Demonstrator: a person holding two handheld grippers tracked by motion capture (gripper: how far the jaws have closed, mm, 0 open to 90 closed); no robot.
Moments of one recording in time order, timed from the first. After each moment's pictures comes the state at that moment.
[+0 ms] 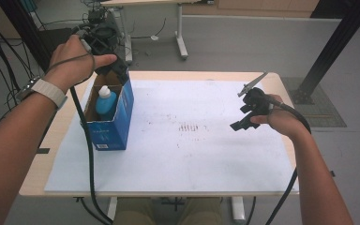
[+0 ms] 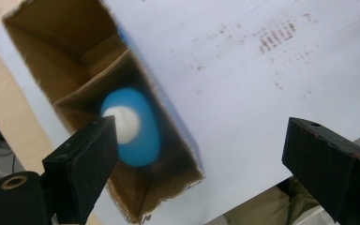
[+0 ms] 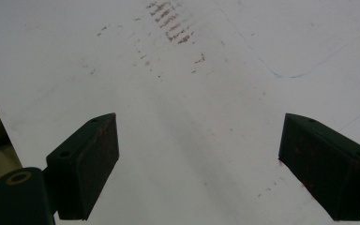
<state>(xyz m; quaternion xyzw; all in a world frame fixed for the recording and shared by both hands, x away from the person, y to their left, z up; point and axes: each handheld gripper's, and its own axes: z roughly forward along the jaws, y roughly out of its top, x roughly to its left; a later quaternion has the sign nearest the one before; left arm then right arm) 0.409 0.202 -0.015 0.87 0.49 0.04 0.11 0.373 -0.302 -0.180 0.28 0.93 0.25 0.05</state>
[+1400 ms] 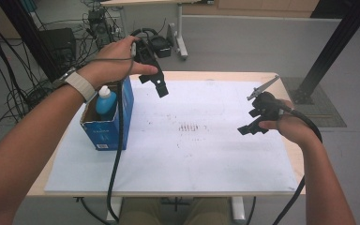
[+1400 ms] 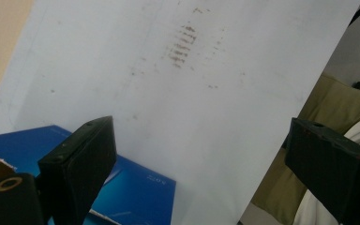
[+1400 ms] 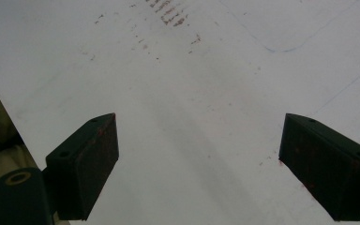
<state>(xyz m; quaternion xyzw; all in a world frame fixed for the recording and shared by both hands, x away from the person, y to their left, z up) 0.417 0.102 -0.024 0.97 0.22 0.01 0.10 0.348 -0.318 -0.176 0.30 0.92 0.25 0.06</state>
